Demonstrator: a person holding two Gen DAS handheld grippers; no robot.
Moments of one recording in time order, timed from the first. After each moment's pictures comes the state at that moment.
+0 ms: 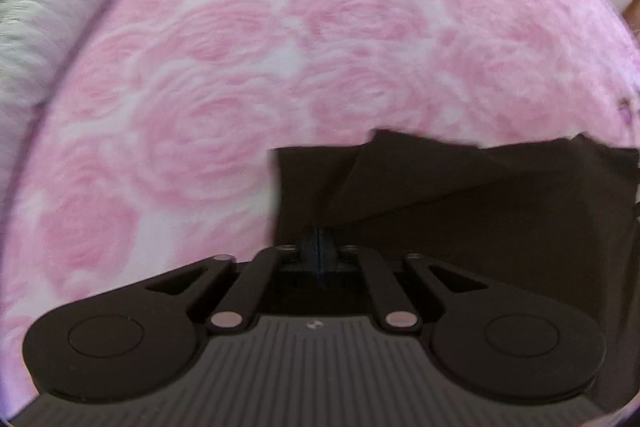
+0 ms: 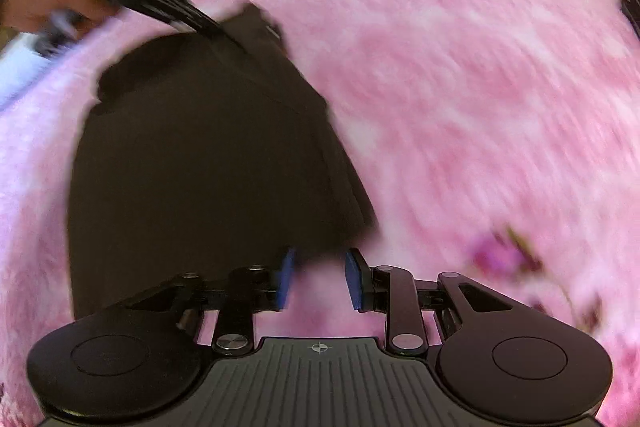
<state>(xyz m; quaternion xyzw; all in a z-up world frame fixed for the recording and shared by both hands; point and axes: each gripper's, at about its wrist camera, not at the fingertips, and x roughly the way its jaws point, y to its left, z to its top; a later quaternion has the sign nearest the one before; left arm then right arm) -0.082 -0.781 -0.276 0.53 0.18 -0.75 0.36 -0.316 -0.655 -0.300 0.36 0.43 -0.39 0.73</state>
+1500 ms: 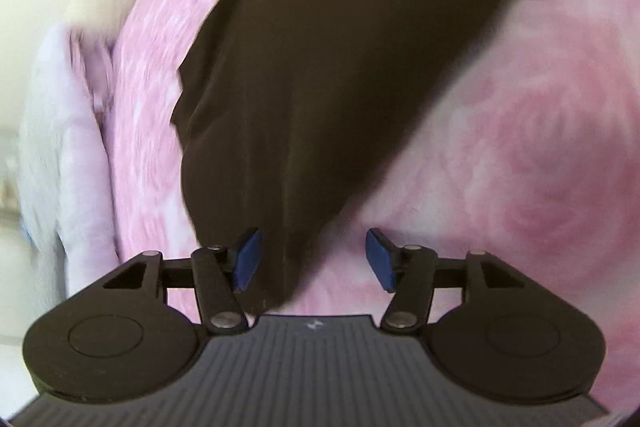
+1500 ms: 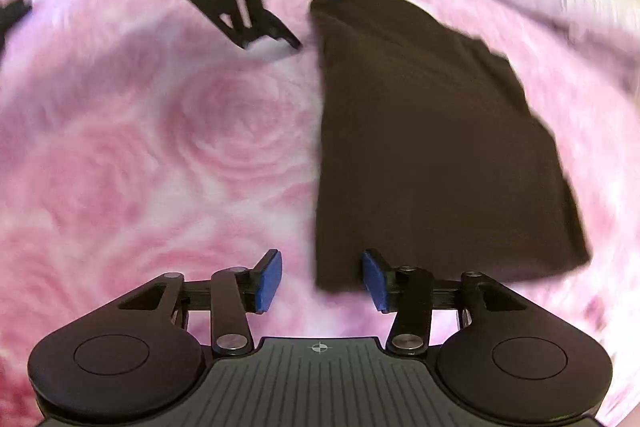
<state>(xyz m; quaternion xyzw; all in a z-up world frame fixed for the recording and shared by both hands) -0.014 -0.540 -0.328 0.59 -0.29 -0.72 0.21 -0.134 -0.478 -0.297 0.07 0.53 -0.32 0.78</state>
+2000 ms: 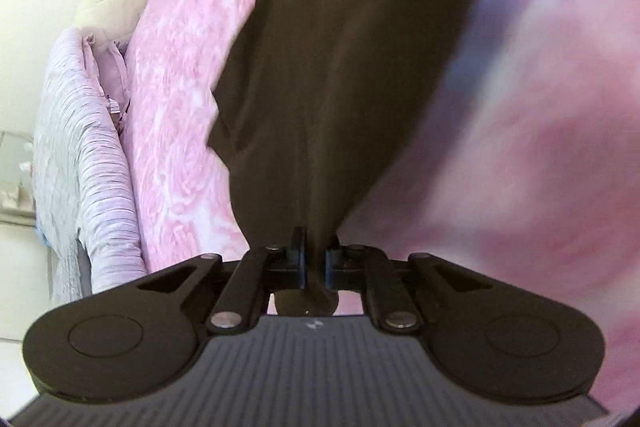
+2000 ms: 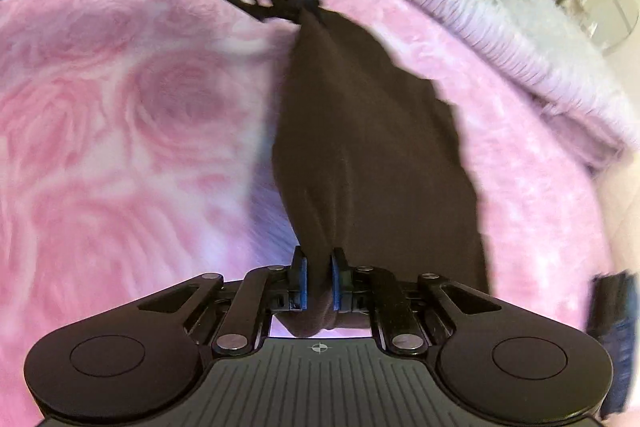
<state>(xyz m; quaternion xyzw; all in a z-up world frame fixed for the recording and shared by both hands) -0.023 -0.520 -0.270 0.60 -0.26 -0.72 0.23 -0.190 -0.488 -0.255 -0.06 0.55 -0.31 0.77</state>
